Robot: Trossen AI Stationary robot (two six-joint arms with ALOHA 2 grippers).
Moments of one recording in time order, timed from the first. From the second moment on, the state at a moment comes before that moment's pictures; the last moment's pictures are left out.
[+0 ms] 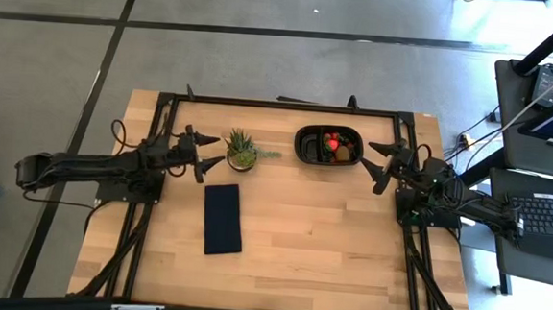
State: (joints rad) left arm 0.34 0.54 0.01 0.46 -0.05 -0.05; right arm -0.27 0.00 0.11 -0.11 0.23 0.09
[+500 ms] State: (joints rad) left arm 0.35 0.29 0.01 0.21 -0.09 -0.05; right arm -0.27 0.00 0.11 -0.12 0.23 0.09
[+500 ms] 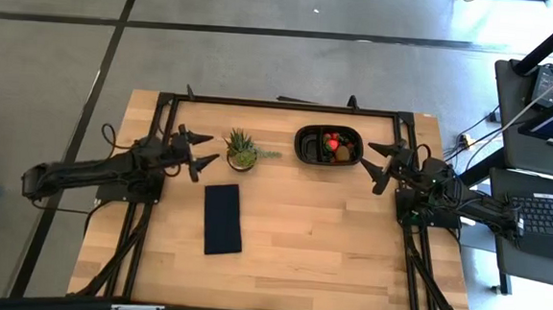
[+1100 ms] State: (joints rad) left arm 0.35 0.04 0.03 -0.03 -0.11 -0.07; right arm -0.26 0.00 0.11 -0.12 0.23 0.10
